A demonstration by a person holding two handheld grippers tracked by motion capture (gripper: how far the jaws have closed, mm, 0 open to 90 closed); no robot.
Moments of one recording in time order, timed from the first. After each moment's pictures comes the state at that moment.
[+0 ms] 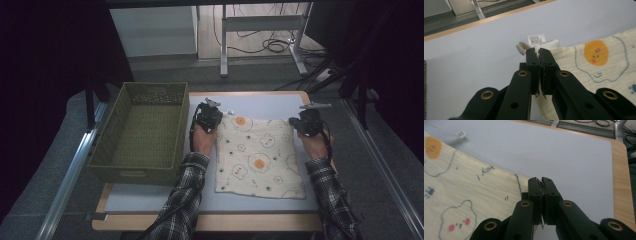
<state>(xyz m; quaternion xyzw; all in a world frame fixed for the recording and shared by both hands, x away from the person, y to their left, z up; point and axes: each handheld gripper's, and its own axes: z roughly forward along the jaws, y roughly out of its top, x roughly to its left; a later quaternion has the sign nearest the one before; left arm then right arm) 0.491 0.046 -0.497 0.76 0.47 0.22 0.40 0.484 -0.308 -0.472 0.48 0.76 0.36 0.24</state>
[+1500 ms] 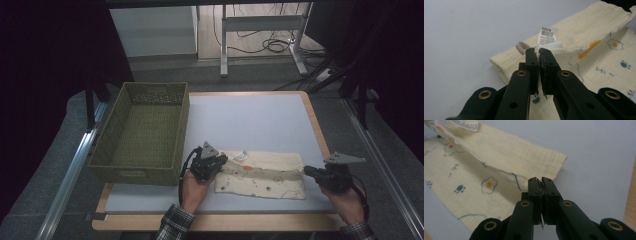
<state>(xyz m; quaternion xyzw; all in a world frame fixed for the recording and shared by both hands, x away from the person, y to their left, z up) 0.323 0.052 -0.512 0.79 0.38 0.14 0.46 0.309 -0.352 -0.486 0.42 0.81 0.38 0.18</state>
